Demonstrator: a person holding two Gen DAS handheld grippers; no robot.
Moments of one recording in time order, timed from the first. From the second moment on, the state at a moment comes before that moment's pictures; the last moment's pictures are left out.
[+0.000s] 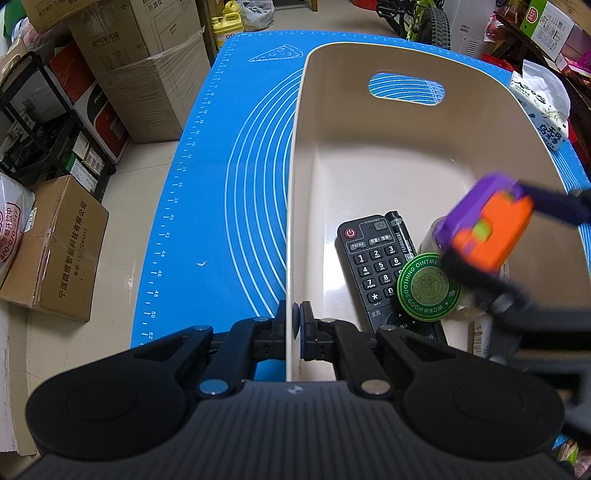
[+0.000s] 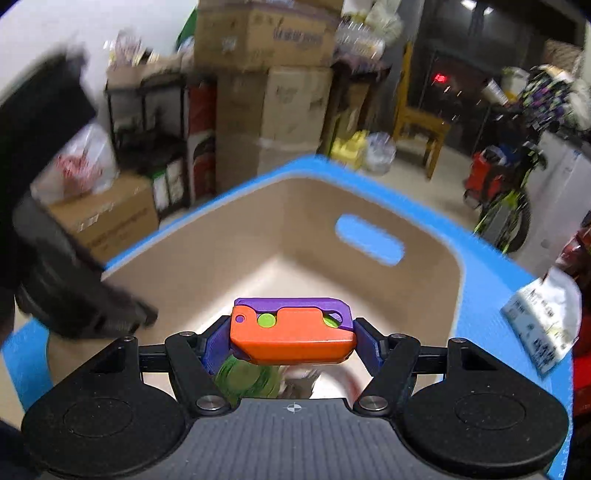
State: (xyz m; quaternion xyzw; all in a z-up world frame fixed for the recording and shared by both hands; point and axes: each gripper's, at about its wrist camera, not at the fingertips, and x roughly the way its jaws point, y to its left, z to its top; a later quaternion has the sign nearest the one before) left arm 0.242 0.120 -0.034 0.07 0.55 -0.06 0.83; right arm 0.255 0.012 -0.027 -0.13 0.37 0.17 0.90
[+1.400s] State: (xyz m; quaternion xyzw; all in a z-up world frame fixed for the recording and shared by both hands) left arm 0.166 0.087 0.053 0.08 0.41 -0.03 0.91; right arm 0.154 -0.075 0.057 -0.01 0.33 0.07 0.94
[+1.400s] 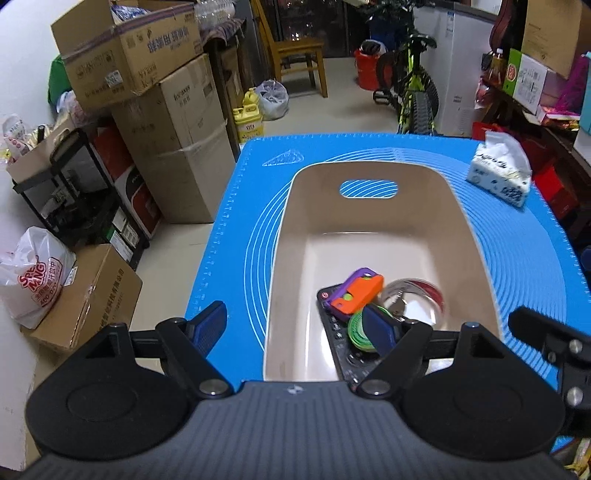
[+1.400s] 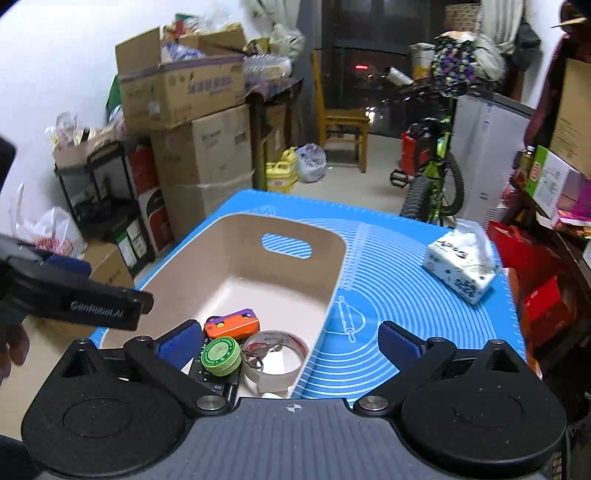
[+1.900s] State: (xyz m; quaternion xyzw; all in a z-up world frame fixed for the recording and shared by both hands) left arm 0.061 0.063 0.084 0.09 0.39 -0.03 0.92; right arm 0.038 -0.102 0.092 0.01 0.31 0.04 0.95
